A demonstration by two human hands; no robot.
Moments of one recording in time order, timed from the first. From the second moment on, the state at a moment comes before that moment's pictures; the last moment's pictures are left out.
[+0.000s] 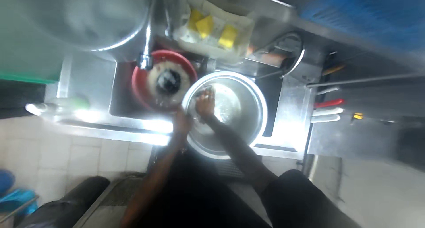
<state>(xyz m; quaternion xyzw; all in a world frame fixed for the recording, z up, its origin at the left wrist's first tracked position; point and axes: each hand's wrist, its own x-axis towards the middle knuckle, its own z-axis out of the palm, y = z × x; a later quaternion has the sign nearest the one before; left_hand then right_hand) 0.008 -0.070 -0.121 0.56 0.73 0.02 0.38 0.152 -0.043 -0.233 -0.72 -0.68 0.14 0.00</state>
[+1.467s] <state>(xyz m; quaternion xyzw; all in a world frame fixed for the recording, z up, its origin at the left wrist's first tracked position) 0.010 -0.063 -0.094 0.53 0.73 0.05 0.42 0.246 -0.106 -0.203 -0.63 -0.74 0.20 -0.12</state>
